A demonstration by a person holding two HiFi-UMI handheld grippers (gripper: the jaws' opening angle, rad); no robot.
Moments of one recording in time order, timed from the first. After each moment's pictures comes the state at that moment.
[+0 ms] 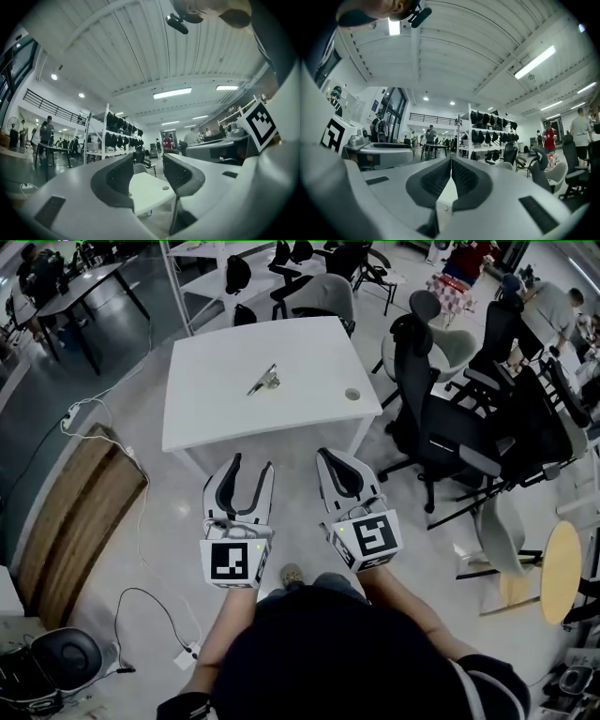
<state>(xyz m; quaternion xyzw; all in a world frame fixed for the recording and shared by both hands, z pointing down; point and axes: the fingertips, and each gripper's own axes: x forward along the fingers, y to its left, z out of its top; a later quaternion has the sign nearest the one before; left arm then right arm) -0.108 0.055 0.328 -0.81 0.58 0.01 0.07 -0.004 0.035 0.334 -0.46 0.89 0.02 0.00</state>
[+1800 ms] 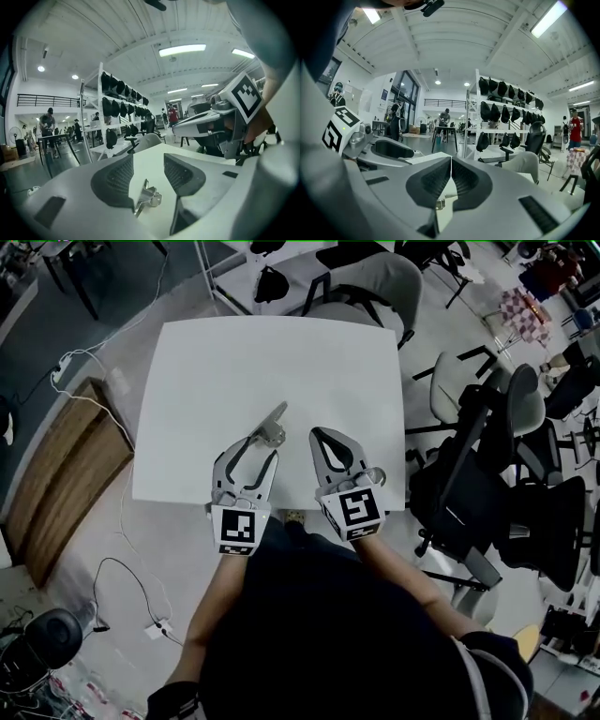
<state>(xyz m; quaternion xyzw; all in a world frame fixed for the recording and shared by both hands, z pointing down) -0.139 -0.366 0.489 -0.78 0.60 -0.17 0.00 -0.062 -0.408 0.467 -0.34 0.93 -0.02 -0.11</state>
